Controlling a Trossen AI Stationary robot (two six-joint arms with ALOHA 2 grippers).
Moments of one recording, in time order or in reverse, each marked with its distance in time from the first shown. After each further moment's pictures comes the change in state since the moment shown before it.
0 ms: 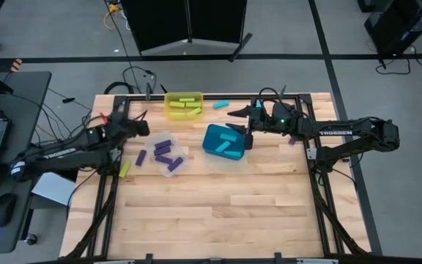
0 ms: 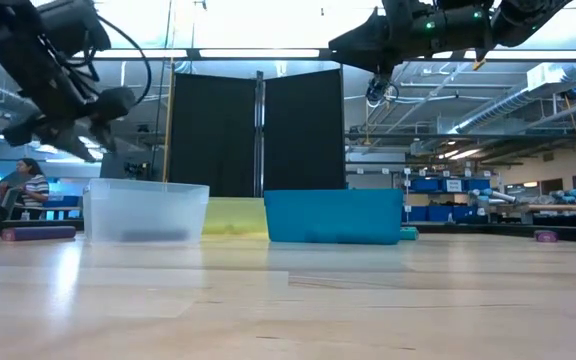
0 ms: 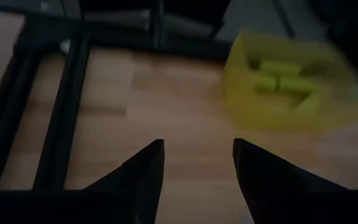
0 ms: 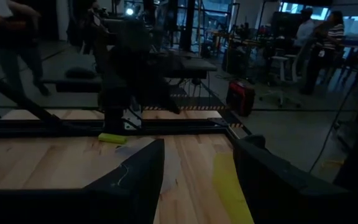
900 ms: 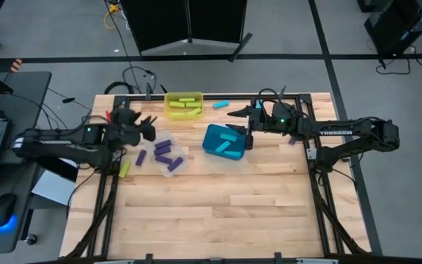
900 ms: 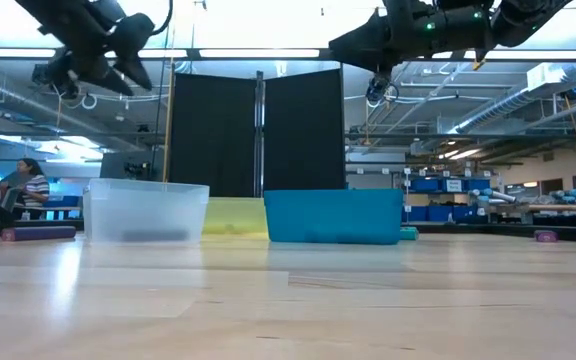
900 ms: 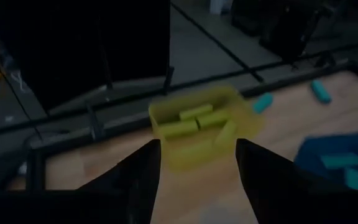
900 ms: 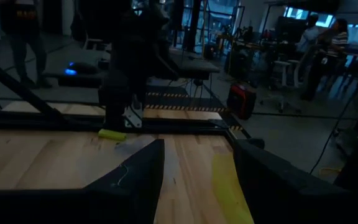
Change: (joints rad) left arm -0.381 0.157 0.285 -0.014 -0.295 0.235; right arm -0.002 0.000 0.000 -0.002 -0.020 -0.046
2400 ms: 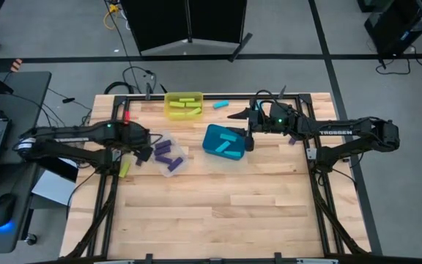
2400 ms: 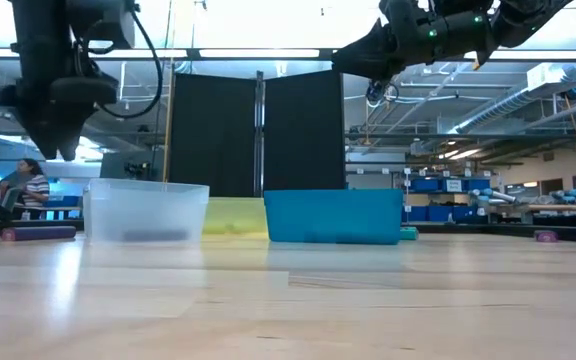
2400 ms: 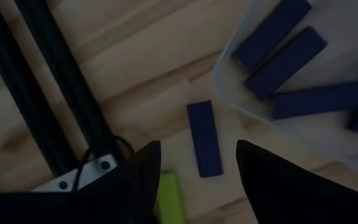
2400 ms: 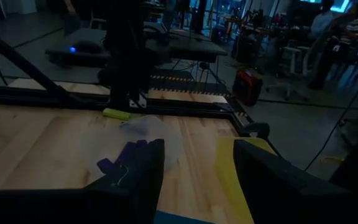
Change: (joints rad) left arm 0.141 0.220 0.028 -0.528 0.668 -0.181; right arm -0.009 0.000 0.000 -0.077 -0.028 -0.035
